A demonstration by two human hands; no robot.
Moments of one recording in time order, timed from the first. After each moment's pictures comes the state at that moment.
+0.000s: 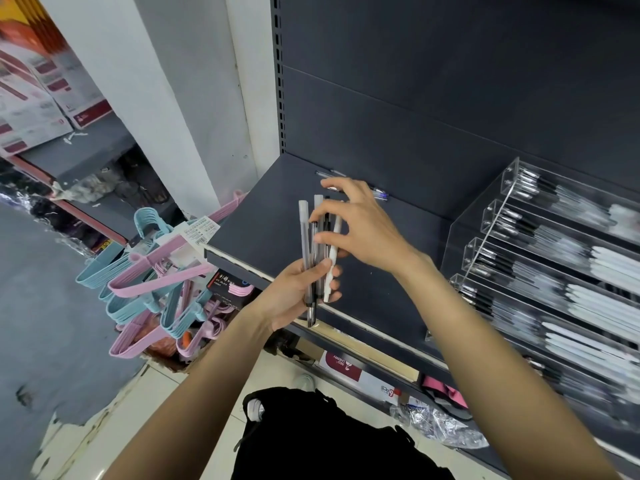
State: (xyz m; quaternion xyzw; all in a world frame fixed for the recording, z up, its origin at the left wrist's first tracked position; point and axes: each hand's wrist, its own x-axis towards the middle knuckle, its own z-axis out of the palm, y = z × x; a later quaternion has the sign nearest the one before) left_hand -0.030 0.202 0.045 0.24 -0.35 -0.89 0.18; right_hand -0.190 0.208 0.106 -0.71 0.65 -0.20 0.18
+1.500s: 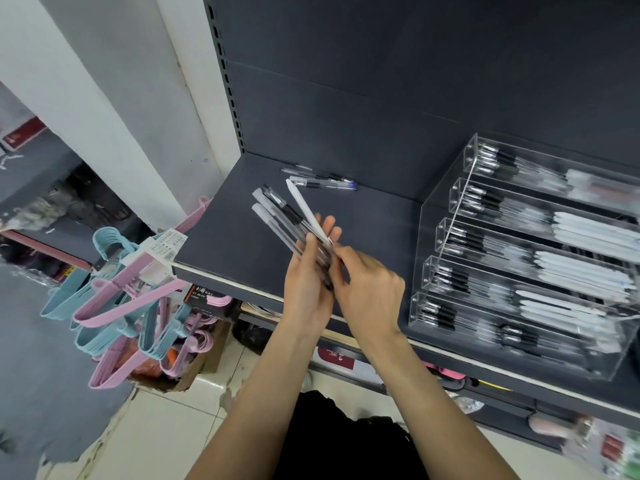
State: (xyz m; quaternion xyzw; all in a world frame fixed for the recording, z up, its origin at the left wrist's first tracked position) left_hand -0.097 0.233 0.072 0.32 -0.13 -0.85 0.40; right_hand -0.155 0.283 0.068 -0.50 0.79 -0.31 -0.15
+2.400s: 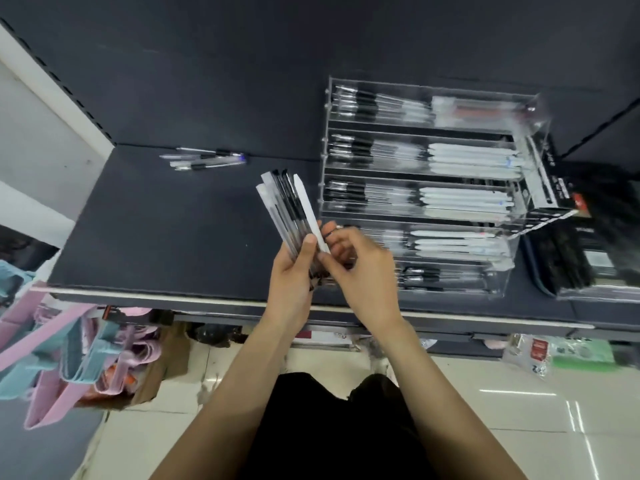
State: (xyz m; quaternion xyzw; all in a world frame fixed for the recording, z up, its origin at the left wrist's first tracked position) left_hand -0.189 0.328 0.052 0.33 -0.39 -0.82 0.27; right_hand -0.260 0.399 0.064 -0.36 0.83 -0.42 0.10
